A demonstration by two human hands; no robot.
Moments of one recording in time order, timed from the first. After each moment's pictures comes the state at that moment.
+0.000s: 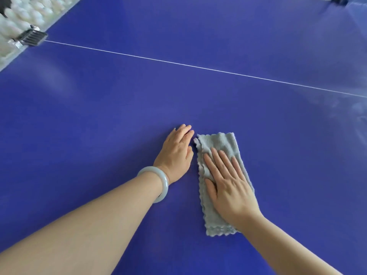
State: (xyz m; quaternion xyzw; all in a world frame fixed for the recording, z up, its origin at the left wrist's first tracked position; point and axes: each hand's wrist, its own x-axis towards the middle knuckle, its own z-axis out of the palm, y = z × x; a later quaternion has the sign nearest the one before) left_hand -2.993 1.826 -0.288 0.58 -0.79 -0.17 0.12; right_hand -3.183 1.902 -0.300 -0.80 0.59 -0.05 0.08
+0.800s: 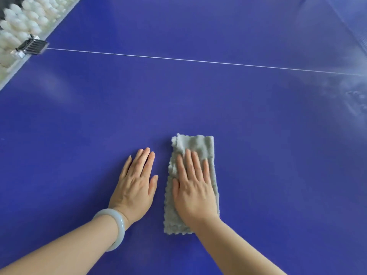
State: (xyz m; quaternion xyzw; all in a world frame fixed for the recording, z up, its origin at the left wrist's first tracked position) left_hand -2.858 1.948 -0.294 0.61 -0.79 -0.05 0.02; right_hand -3.032 1.967 -0.298 -0.74 0.66 -0.09 0.11
